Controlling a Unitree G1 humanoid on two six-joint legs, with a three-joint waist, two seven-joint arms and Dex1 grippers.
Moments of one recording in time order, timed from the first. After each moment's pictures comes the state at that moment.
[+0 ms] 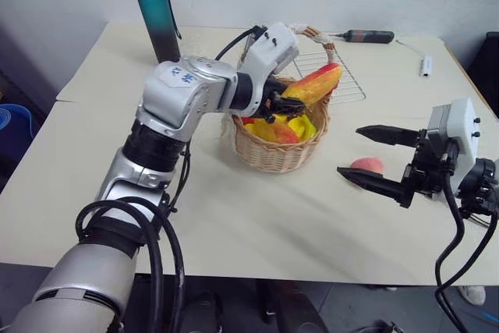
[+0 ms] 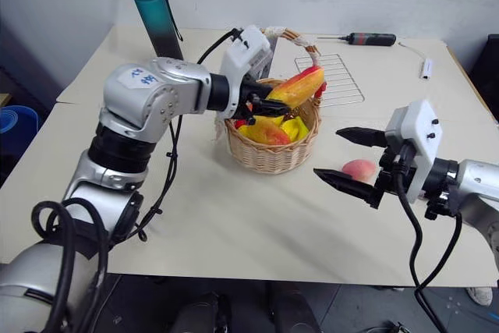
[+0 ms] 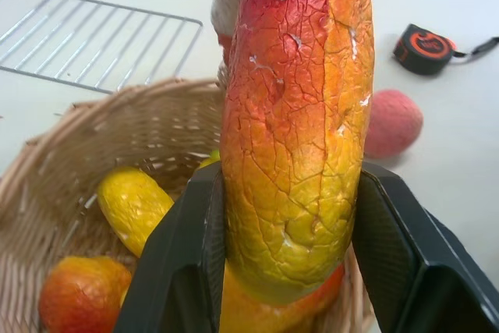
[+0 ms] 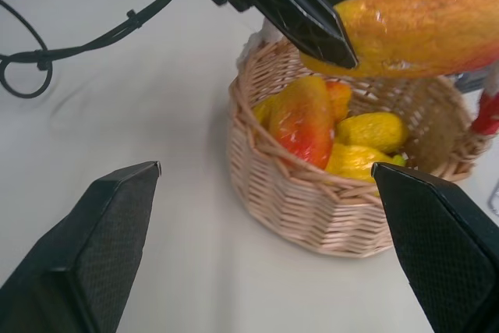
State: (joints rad) left arm -1.26 0.32 -0.28 0.17 -0.34 1.10 -0.56; right arm -0.18 -0.97 -0.45 -0.60 0.92 0.77 0.77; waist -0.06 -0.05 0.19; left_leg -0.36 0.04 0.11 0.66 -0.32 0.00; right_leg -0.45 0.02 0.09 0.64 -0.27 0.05
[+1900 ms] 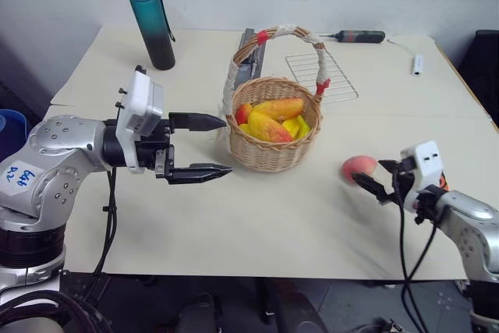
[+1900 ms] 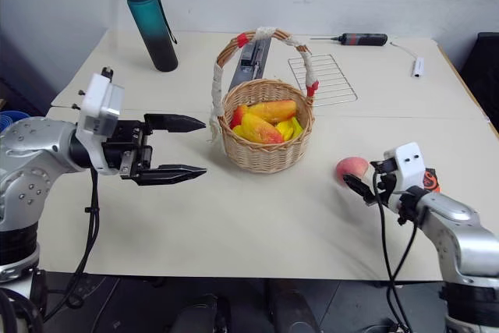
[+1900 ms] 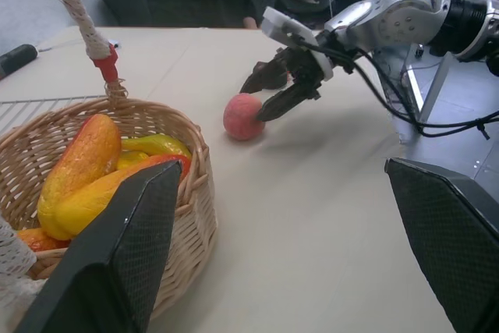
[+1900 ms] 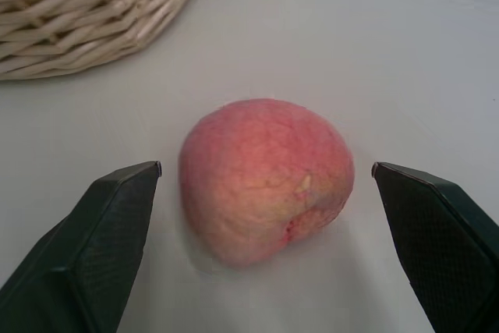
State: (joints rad) left arm -0.57 0.80 0.14 -0.38 -0.74 0.75 -1.03; right arm -0.20 -0.65 -0.27 -0.11 0.45 0.69 0.56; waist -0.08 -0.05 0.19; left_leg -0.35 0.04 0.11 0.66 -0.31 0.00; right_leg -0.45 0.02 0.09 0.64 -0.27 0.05
